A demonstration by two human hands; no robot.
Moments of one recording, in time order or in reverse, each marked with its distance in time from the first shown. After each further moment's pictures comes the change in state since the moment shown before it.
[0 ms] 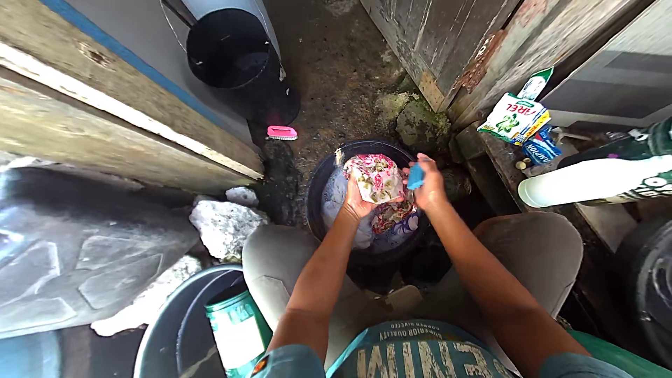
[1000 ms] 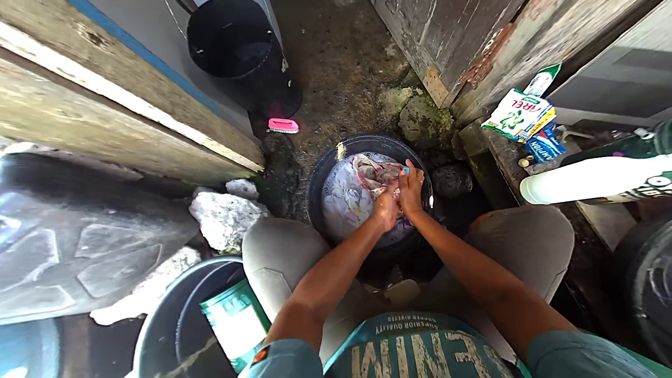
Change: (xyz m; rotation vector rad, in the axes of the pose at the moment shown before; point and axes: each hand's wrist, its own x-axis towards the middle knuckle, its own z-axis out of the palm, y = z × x) left_hand -0.007 -0.064 0.023 0.395 0.191 0.016; right_hand 0.005 0.075 0.008 -0.732 0.026 -0.402
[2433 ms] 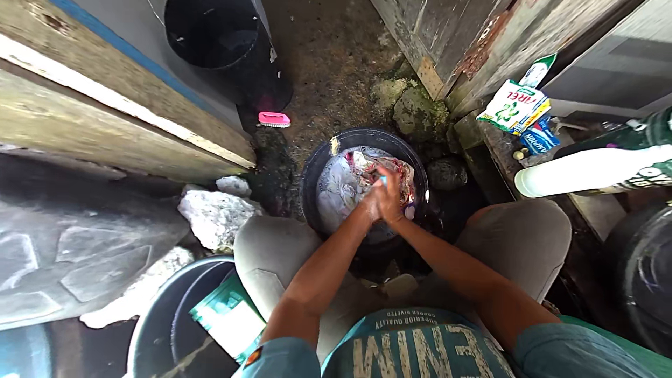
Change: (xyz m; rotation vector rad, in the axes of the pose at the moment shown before) left_hand -0.017 0.013 -0.009 0.382 -0.024 0.001; right_hand -0.032 -0.004 0.025 0.147 -0.011 -0.239
